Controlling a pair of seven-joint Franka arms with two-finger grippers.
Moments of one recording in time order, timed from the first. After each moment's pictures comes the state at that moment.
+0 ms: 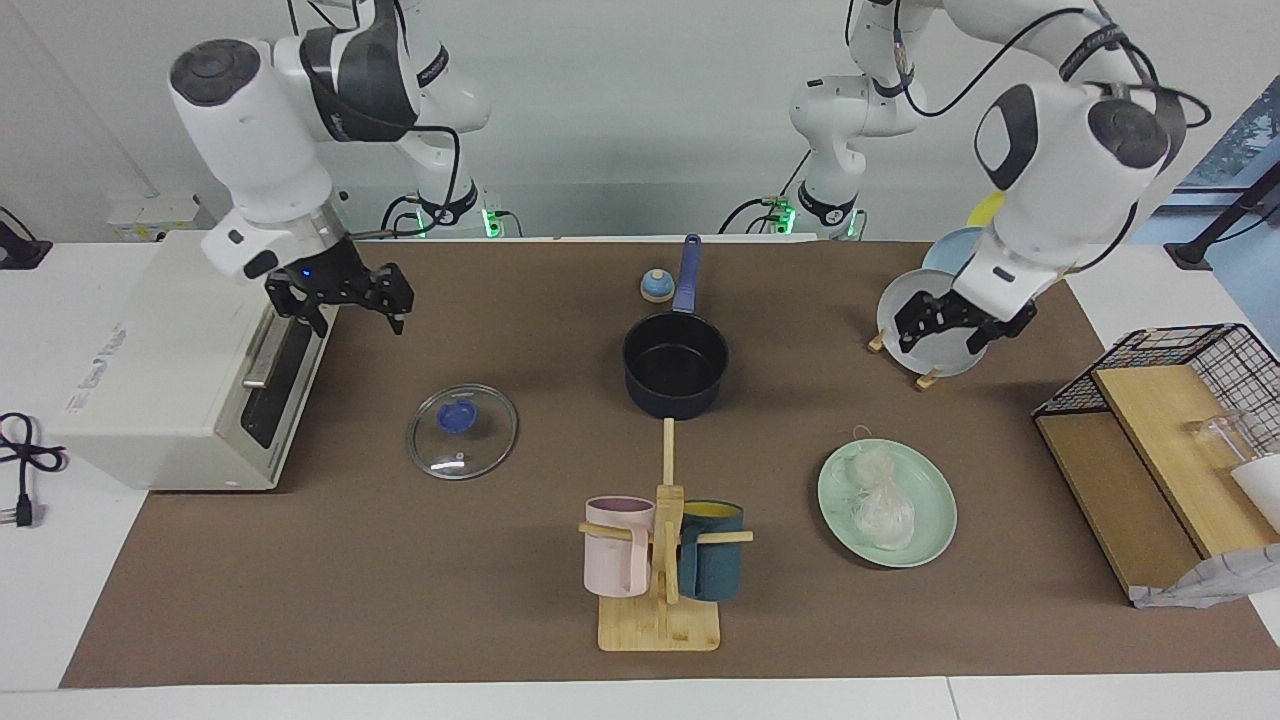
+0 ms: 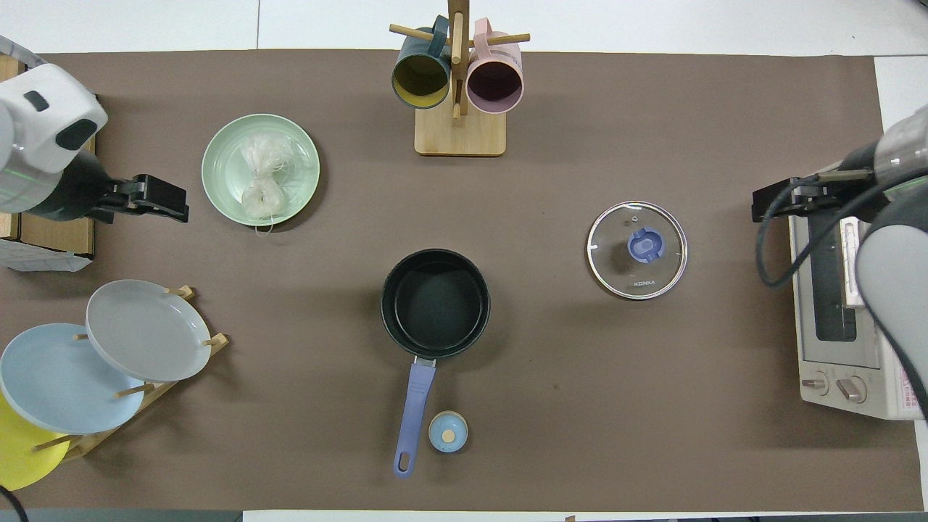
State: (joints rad) left arm -0.08 0.21 -0.07 -1.63 -0.05 1.80 -0.05; right arm 0.04 0.05 0.05 -1.79 0.00 1.86 0.07
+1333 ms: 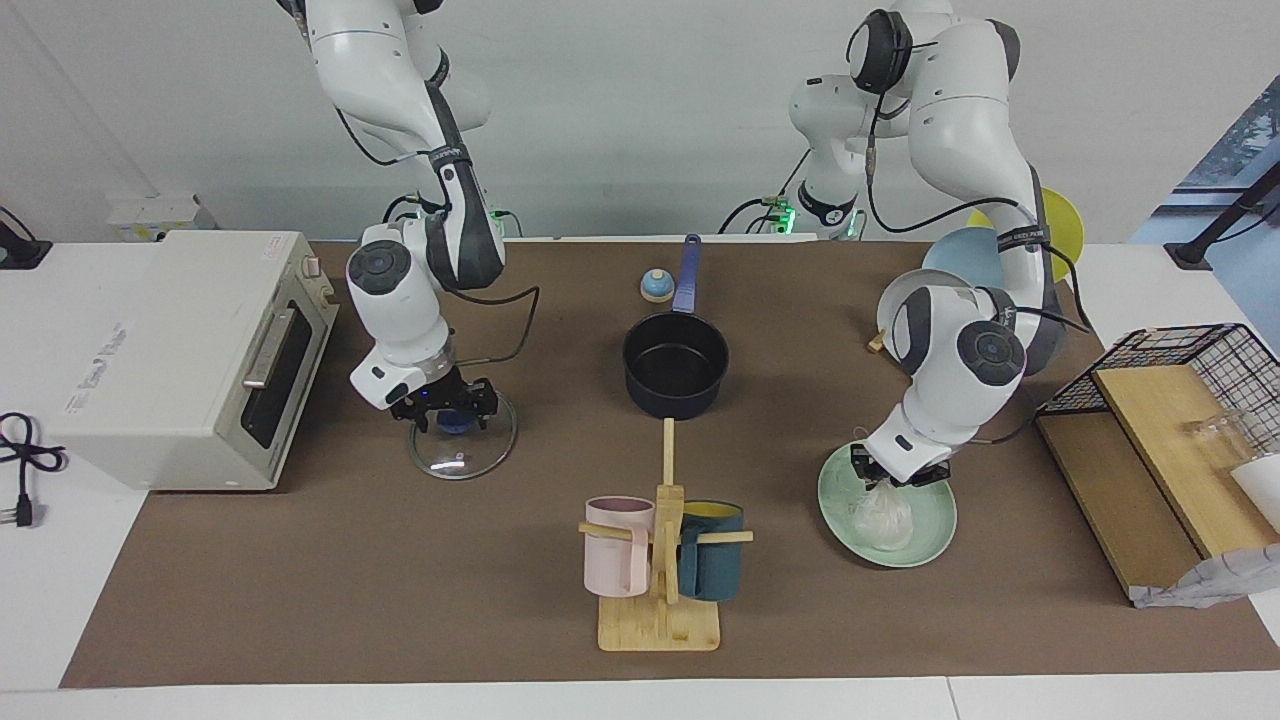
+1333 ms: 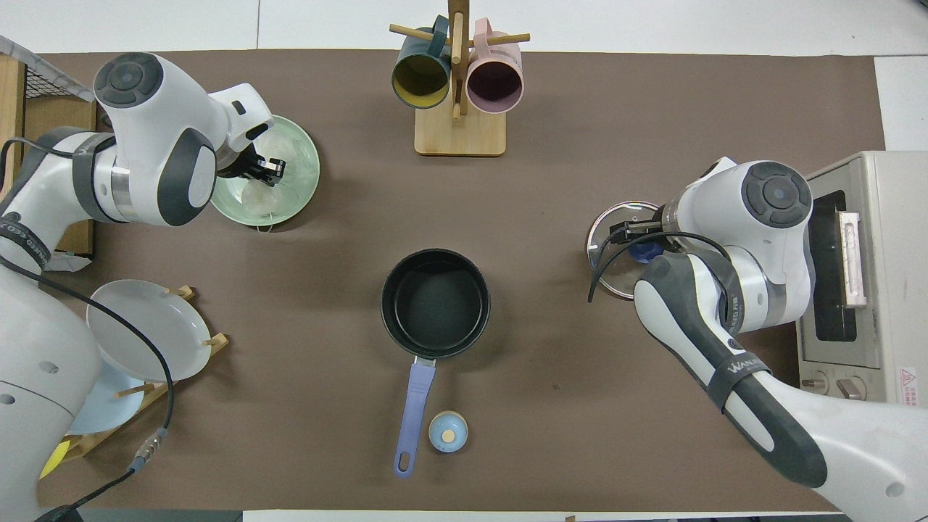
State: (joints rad) left arm -0.14 0.54 -0.07 -1.54 0.03 2.07 0.06; right arm 0.11 0.23 0.06 -2.08 0.00 2.36 0.14
